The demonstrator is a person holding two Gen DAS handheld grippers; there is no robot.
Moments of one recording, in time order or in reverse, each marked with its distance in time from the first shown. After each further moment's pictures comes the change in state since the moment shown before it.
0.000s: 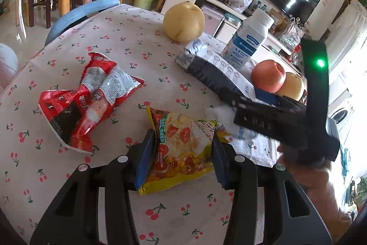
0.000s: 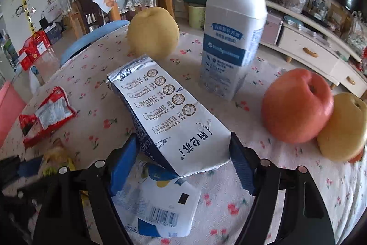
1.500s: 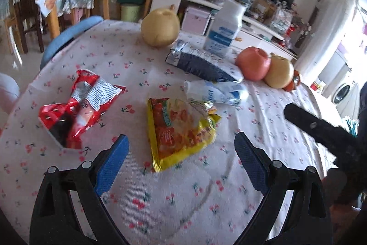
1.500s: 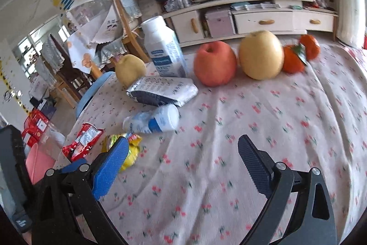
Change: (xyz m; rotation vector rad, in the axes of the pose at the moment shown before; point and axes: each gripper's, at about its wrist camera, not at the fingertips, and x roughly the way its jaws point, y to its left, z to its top) left arm -0.007 -0.028 -0.009 0.146 -0.016 0.031; right arm -0.116 -0.044 -0.077 0.425 -0.172 0.030
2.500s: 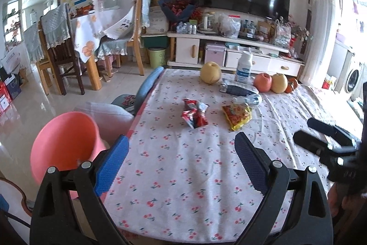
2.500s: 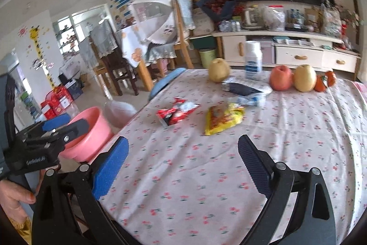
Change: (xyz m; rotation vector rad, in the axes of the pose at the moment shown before) left arm -0.226 0.086 -0.052 0.175 -0.240 0.153; right arm -0.138 0.151 -0.098 -0.197 -0.118 0.119
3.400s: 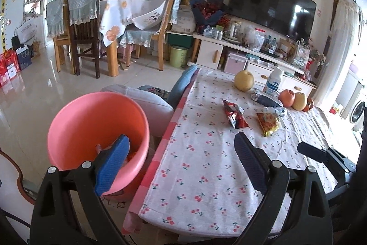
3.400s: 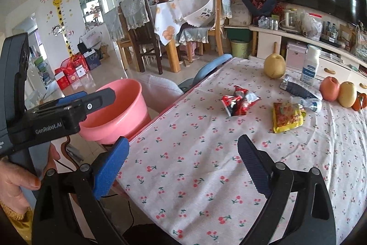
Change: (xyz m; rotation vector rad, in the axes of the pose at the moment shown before) left arm -0.008 0.105 -0.022 -0.181 -0.015 0.038; right arm 0.049 0.131 -0.020 -0.192 0.095 0.103
